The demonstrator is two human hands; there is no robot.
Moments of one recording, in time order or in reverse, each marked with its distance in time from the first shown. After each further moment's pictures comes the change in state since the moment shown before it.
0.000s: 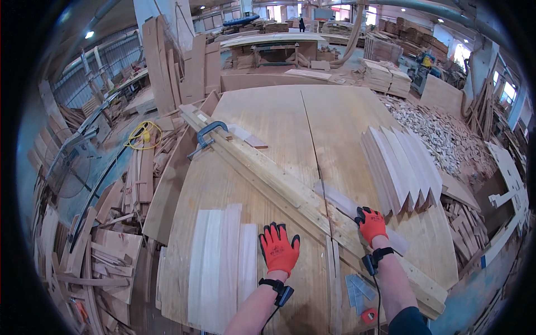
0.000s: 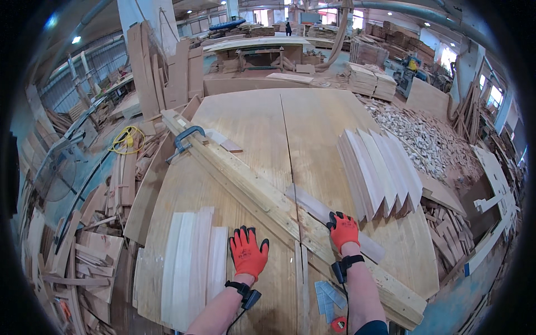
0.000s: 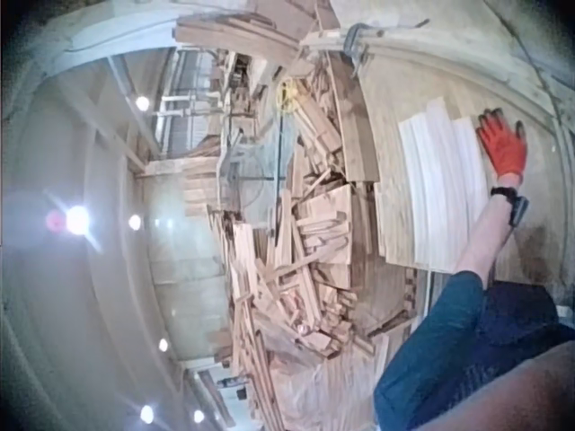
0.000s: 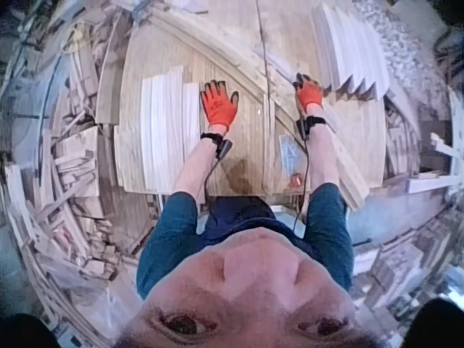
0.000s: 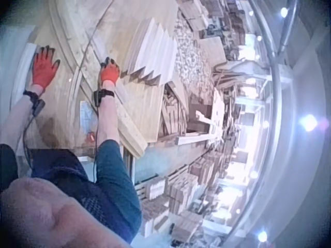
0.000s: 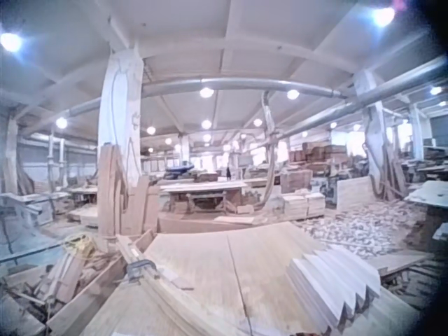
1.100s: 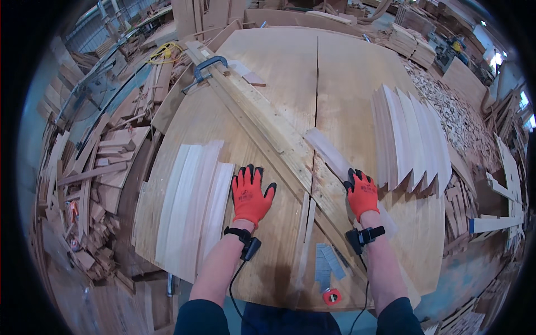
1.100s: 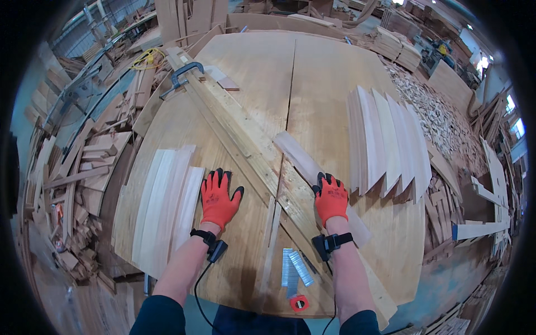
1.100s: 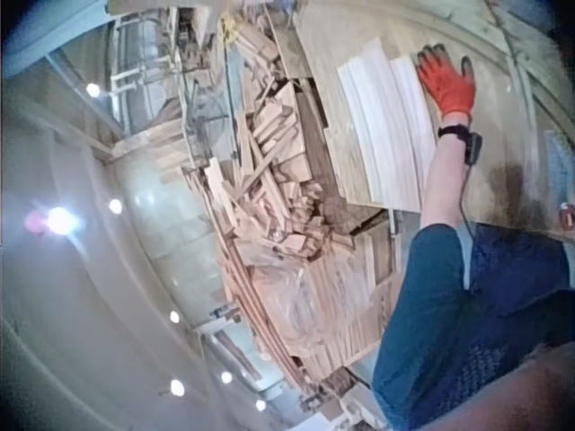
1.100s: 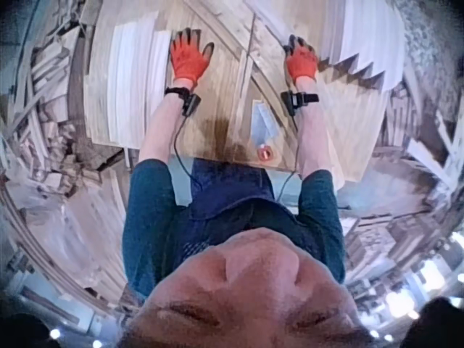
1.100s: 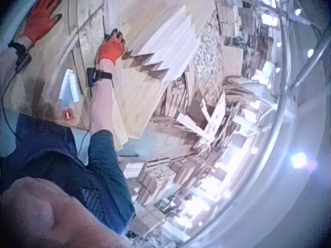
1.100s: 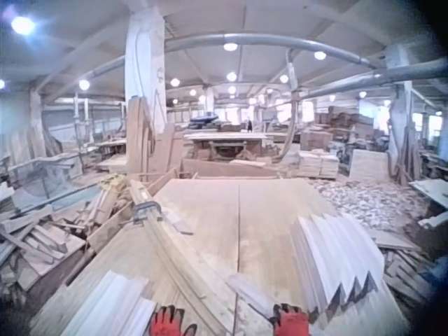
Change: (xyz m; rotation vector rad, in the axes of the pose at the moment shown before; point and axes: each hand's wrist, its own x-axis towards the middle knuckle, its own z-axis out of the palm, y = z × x) left_hand 0.010 -0.005 0.009 0.019 -0.010 -0.035; right_hand 0.001 0.004 -0.002 -0.129 -0.109 -0.114
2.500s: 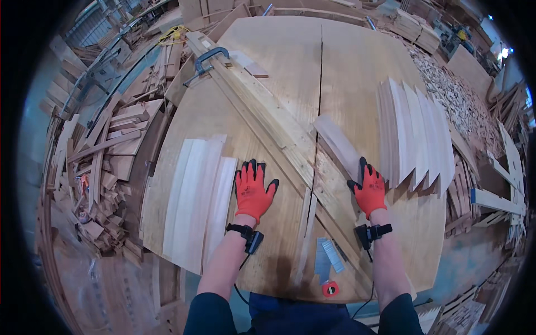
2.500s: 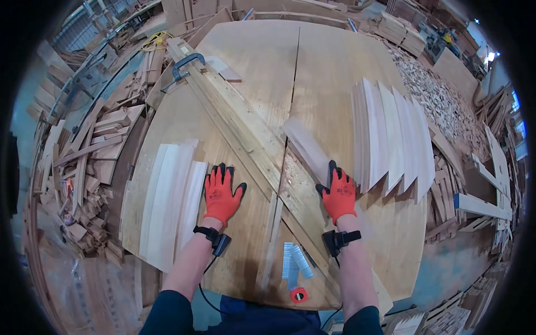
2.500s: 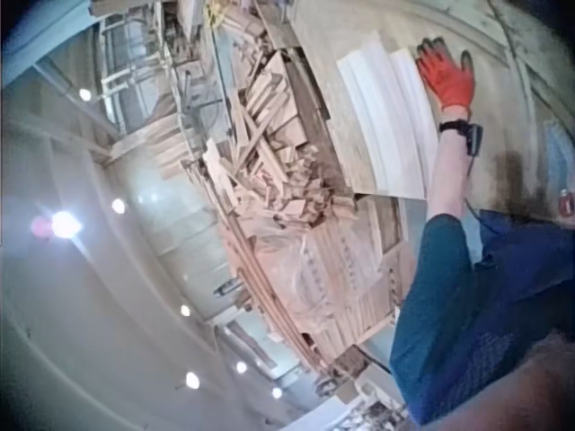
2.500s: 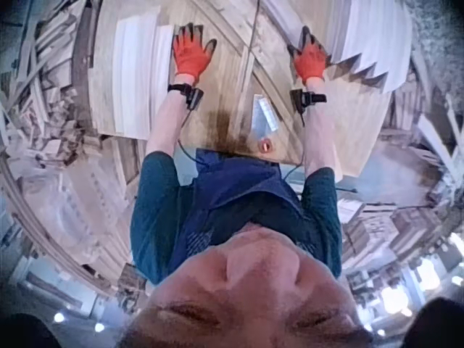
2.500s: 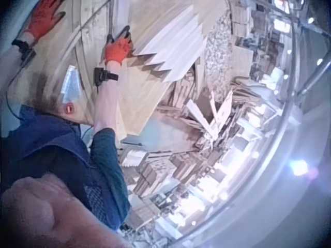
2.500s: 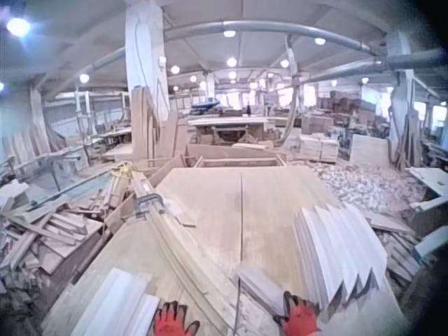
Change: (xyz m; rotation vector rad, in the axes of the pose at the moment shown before) left_hand -0.004 0.020 -0.029 0.025 -0.153 -0.066; right_hand 0.010 0.031 -0.033 0.059 -0.087 -0.090
